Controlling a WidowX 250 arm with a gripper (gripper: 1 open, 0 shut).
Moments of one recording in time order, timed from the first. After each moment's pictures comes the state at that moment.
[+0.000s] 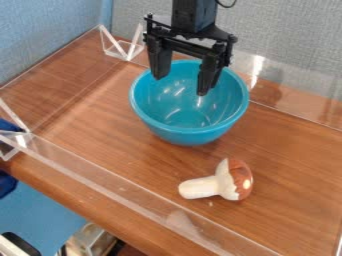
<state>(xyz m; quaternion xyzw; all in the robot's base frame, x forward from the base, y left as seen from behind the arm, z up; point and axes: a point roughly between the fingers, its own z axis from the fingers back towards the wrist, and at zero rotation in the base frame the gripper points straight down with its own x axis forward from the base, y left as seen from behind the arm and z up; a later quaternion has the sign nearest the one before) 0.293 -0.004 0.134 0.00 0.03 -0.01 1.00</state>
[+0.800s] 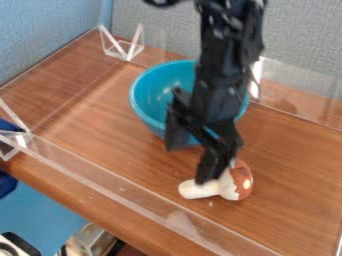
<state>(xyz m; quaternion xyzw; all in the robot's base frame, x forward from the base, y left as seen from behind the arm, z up) 0.232 -0.056 0.075 0.02 0.09 -0.26 0.96</state>
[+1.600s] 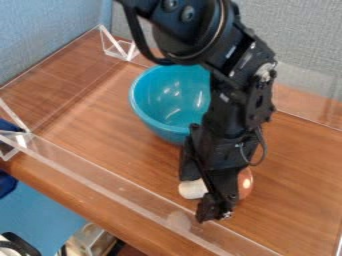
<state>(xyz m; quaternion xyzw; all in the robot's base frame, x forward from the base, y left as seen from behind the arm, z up) 0.219 -0.068 0.041 0.04 0.05 -0.36 0.93</state>
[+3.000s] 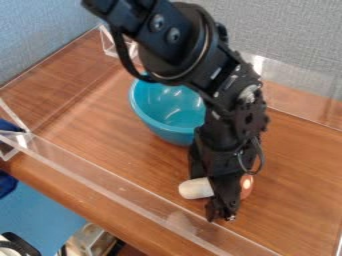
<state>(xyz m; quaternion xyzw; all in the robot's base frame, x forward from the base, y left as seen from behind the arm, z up) 0.225 -0.070 0.025 0.04 -0.02 -0.37 0.93</state>
